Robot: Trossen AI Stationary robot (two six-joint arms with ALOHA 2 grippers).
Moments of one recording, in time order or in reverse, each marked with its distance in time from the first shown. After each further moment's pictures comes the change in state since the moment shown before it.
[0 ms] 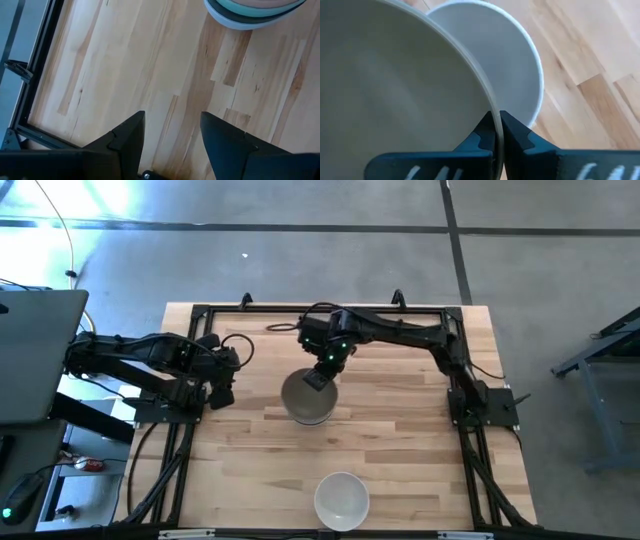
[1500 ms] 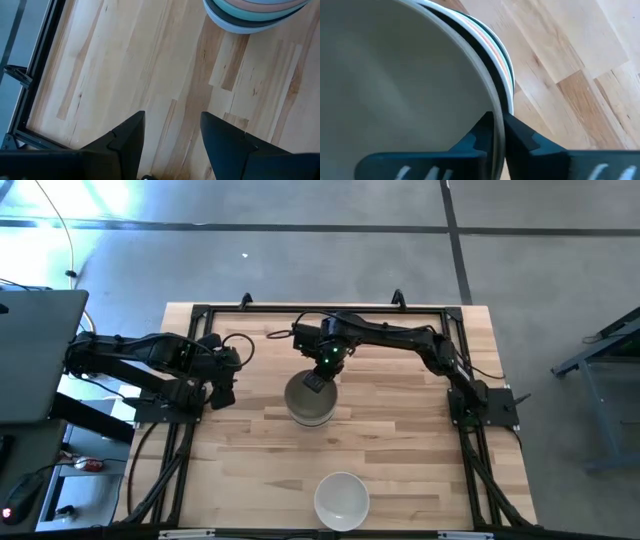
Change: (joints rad) left arm 0.000 0.000 0.000 0.022 -0.002 0.008; right arm -0.013 0.090 0.000 -0.039 0.063 -0.024
